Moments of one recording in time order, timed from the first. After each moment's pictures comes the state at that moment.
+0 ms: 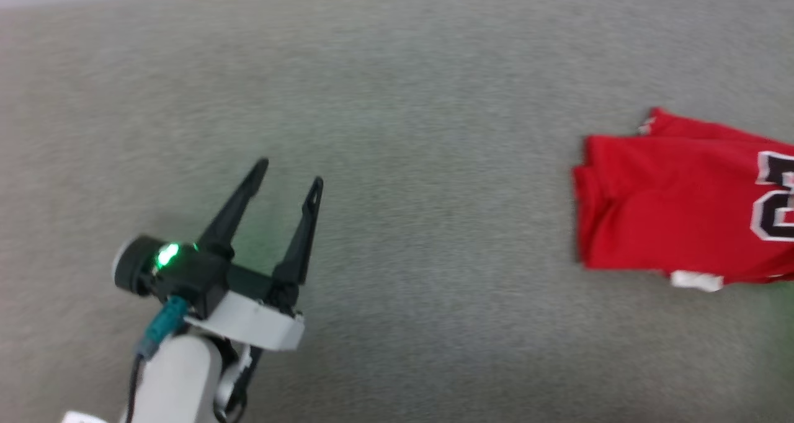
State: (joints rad) left arm -0.30 0.25 -0.21 0.07 -0.20 -0.13 -0.26; right arm -0.25 -0.61 -0.05 0.30 0.89 0.13 0.25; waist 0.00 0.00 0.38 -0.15
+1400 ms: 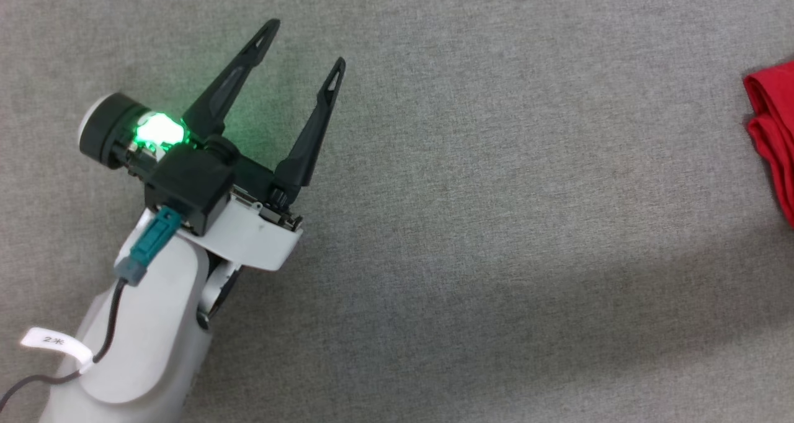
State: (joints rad) left arm -0.62 0.37 -0.35 0.04 -0.17 -0.13 -0.26; right arm -0.99 -0.65 0.09 1.22 0.54 0.13 -0.18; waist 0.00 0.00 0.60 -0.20
